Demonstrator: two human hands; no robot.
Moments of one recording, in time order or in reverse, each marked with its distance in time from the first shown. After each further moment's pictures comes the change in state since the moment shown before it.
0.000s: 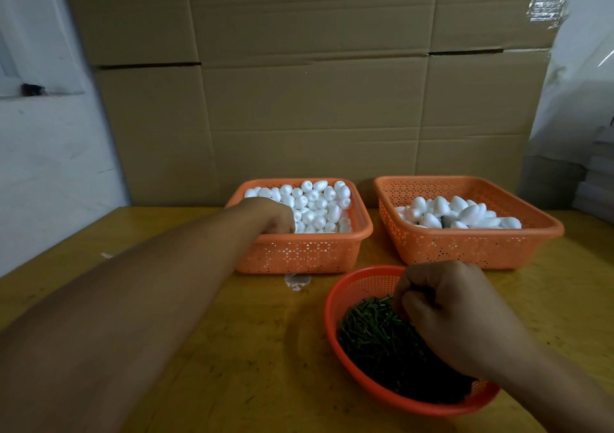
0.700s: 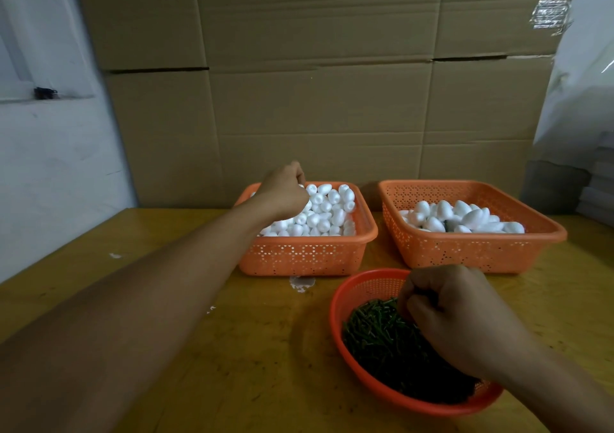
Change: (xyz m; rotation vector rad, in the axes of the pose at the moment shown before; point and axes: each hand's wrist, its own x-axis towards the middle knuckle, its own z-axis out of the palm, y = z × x) left_hand -0.012 -0.001 -0.011 -0.965 0.649 0.027; right_hand 0.000 0.001 0.000 -0.011 -0.028 0.036
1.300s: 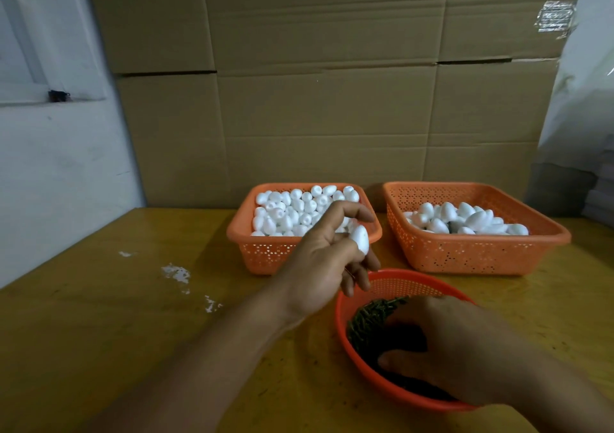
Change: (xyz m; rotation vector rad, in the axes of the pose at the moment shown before) left_hand -0.144 0.041 0.013 -0.894 -0.364 0.185; right_hand -0.006 -0.013 -0.004 -0.409 -0.440 0.030
